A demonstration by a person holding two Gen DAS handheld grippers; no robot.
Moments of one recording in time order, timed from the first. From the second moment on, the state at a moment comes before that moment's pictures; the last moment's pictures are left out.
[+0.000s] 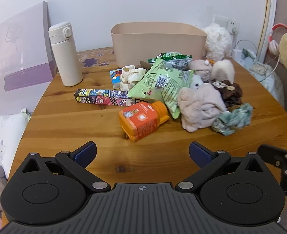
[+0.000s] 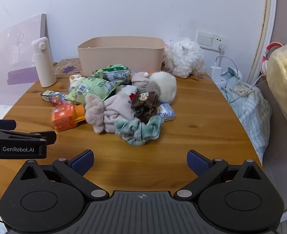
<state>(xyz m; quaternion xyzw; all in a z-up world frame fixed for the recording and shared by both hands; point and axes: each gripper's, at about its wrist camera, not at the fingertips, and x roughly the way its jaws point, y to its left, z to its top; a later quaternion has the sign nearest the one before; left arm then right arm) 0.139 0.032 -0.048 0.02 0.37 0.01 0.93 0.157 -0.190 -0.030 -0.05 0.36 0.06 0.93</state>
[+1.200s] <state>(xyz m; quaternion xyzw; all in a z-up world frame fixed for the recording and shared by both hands) 0.246 0.049 -0.110 0.03 0.38 -0.05 0.92 0.261 -0.181 -0.096 -0.03 0.39 0.09 0.91</state>
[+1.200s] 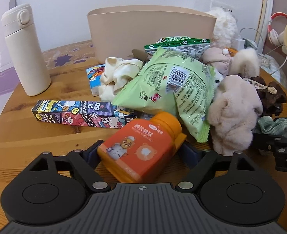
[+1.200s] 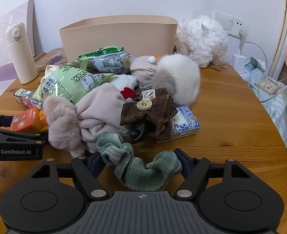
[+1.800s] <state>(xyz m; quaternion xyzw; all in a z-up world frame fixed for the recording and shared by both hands) 0.221 0.031 -0.108 0.03 0.37 -0.06 0.93 0.237 -0.195 -0.094 -0.01 0.40 0.12 0.91</state>
